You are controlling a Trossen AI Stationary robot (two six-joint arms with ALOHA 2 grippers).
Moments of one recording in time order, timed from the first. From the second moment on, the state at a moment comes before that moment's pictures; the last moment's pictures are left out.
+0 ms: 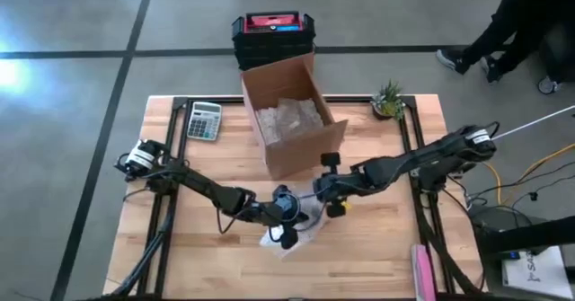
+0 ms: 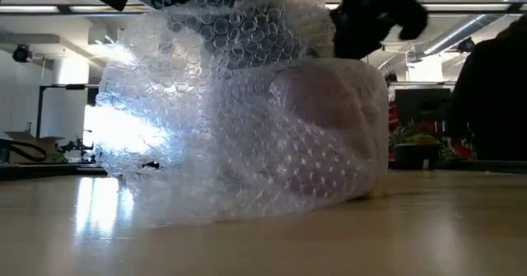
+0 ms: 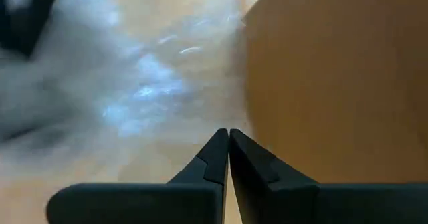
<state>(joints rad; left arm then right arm) -0.36 1.81 1.07 0.25 -0.33 -0.54 0.23 1.61 1.08 -0.40 0.33 -0.10</state>
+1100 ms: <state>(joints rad) -0.40 1.65 1.29 -0.46 -0.33 -0.57 0.31 1.68 1.00 -0.25 0.08 -0.03</state>
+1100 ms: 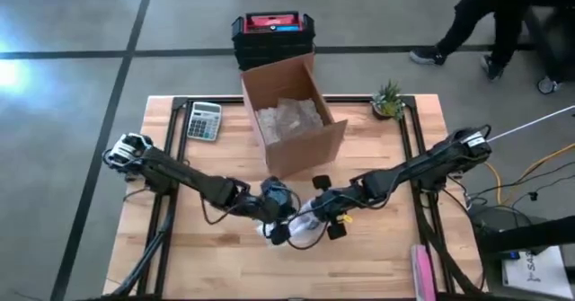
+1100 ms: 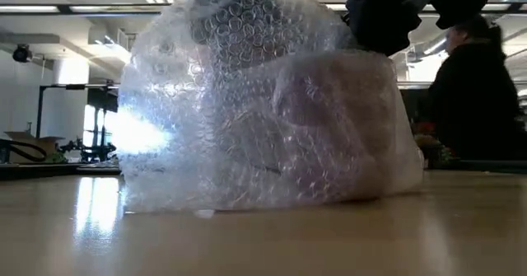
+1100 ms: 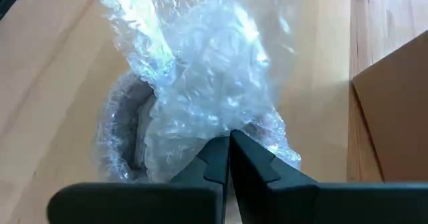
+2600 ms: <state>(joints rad) -0.38 1.80 1.19 0.00 -0.35 -0.38 0.31 1.68 1.01 -0.27 0.08 -0.01</state>
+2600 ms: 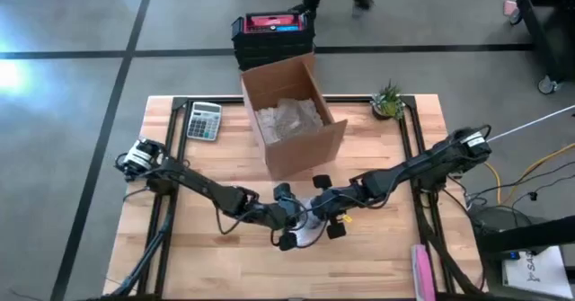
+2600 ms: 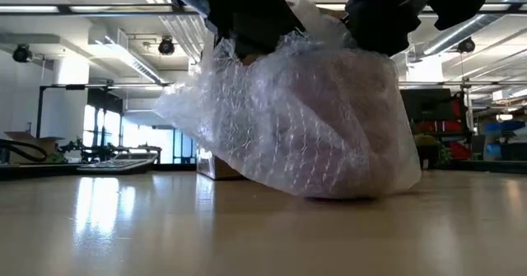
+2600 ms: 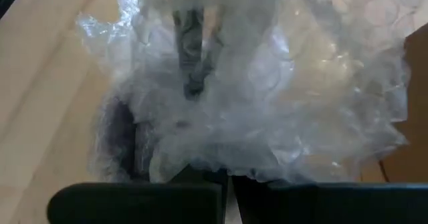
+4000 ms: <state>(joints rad) -0.37 1.77 1.21 -0.08 -0.29 -0.42 0.31 1.82 1.15 -0.36 0.06 0.06</state>
